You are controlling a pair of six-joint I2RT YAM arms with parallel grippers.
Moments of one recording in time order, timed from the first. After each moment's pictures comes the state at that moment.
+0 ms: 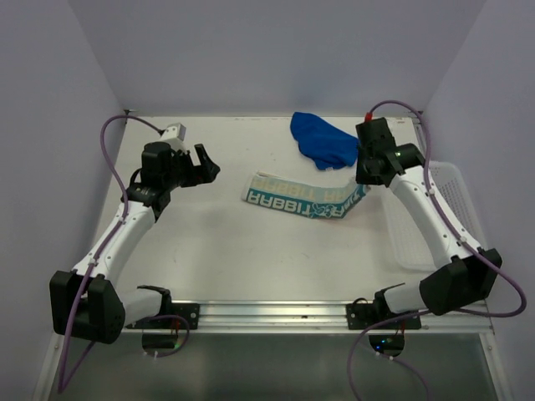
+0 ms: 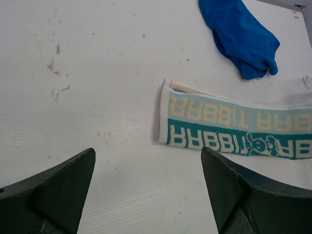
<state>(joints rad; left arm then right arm) -0.17 1.20 0.92 -0.21 0.19 -0.38 0.29 1.38 1.42 -1.01 0.37 0.32</state>
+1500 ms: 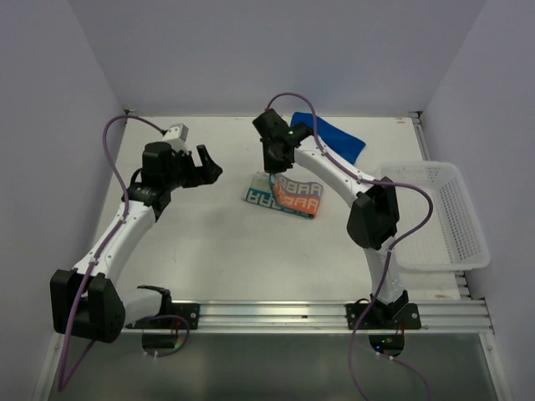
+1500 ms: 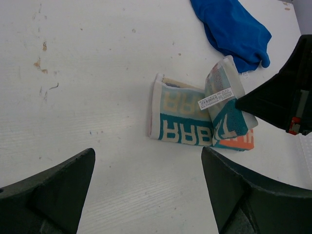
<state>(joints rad) -0.17 1.21 0.92 -0.21 0.24 -0.38 0.68 2.11 2.04 -0.97 0.24 0.53</state>
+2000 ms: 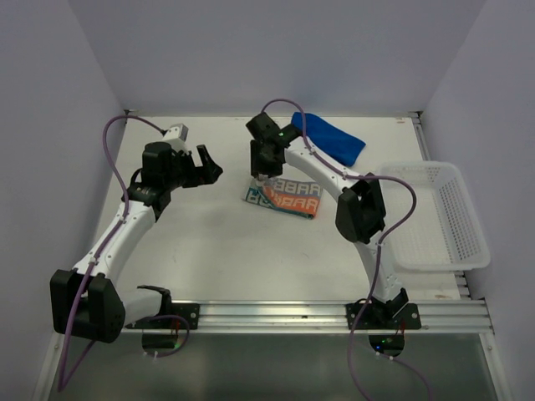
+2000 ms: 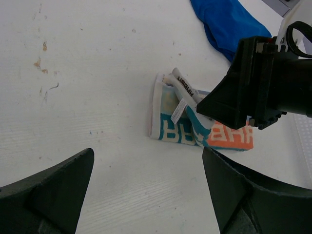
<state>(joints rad) -0.17 1.21 0.92 -0.21 0.24 -0.38 0.68 2.24 2.12 -0.94 0.14 0.60</state>
